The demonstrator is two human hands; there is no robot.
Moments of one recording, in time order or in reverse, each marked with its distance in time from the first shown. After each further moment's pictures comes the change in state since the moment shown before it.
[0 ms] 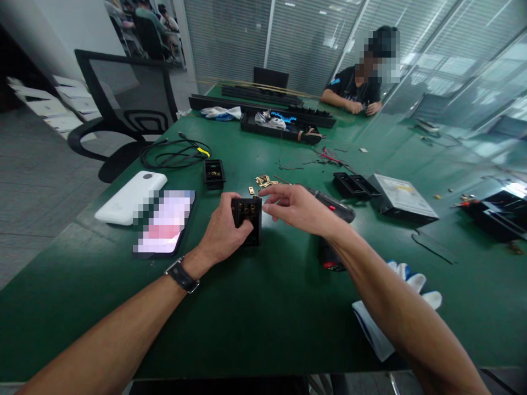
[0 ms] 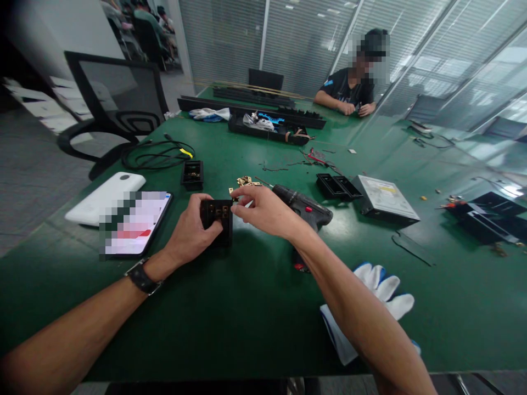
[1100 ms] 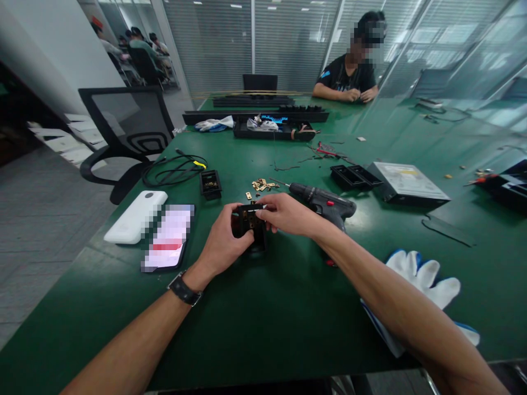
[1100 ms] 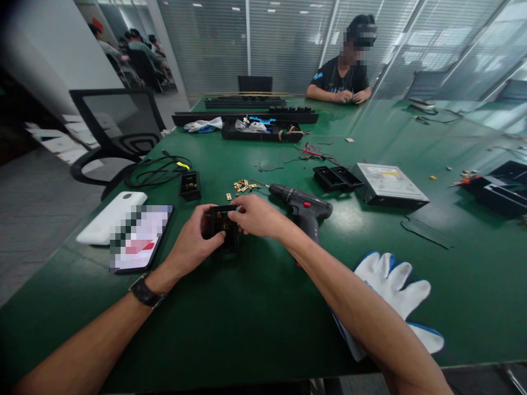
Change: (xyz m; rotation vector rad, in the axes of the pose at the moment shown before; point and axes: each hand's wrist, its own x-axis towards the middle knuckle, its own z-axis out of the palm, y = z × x) left_hand -0.004 -0.006 0.002 -0.124 -0.159 -0.025; right_hand 0.009 0.024 0.017 0.030 -0.031 0.058
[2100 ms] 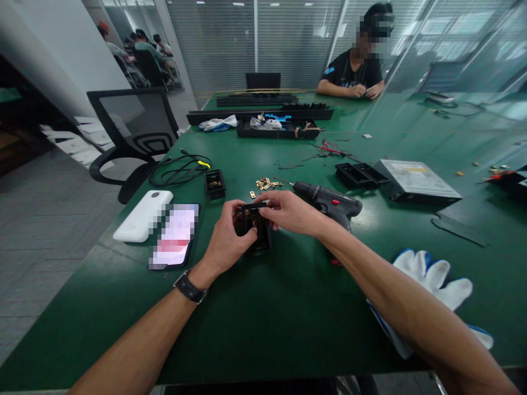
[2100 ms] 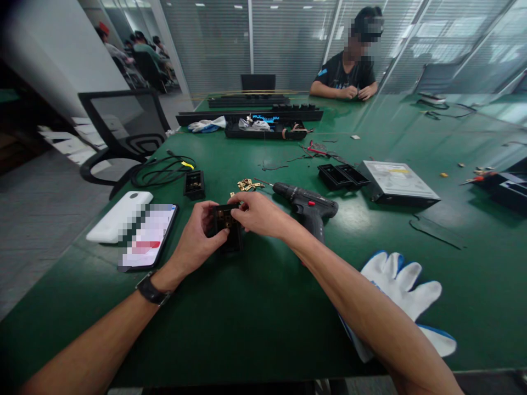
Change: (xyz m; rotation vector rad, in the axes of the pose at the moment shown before) left_hand 0.000 -0.004 0.002 -0.120 0.076 0.061; right_hand -0.001 -0.008 -0.001 0.016 0.034 -0.040
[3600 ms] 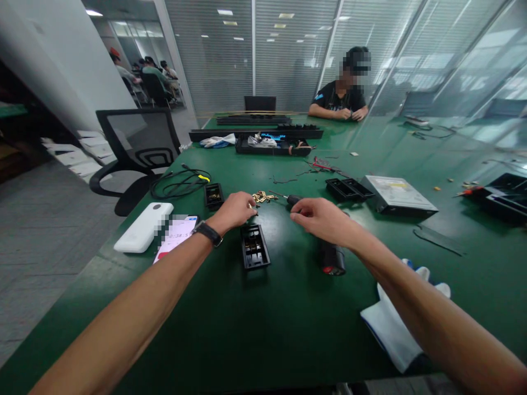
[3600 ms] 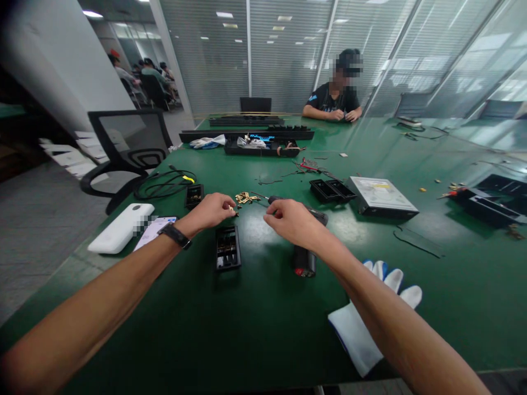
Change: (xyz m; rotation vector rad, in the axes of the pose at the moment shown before) left_hand 0.113 0.013 -0.004 0.599 -0.272 0.005; right_hand -0.050 0.004 -0.056 -0.408 0.216 0.180
